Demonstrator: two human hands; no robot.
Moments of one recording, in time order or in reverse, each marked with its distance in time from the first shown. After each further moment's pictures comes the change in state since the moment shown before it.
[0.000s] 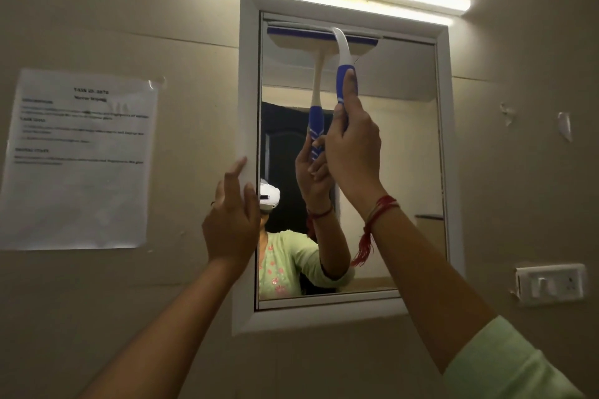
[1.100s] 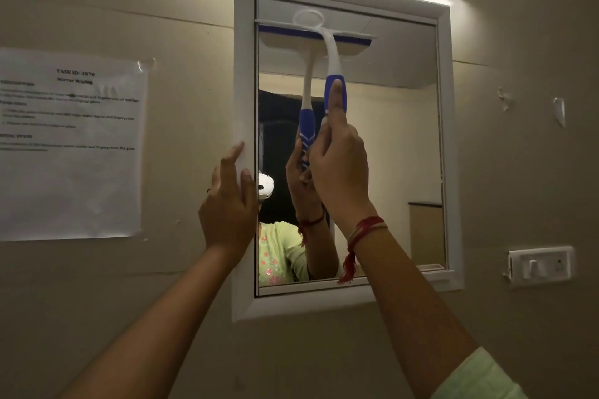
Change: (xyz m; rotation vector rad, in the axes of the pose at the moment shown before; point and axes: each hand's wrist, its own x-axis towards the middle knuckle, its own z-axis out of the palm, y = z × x) left_hand 0.000 -0.005 -0.001 -0.049 -0.016 -0.003; right_hand -0.042 -0.004 0.005 -0.153 -0.072 -0.008
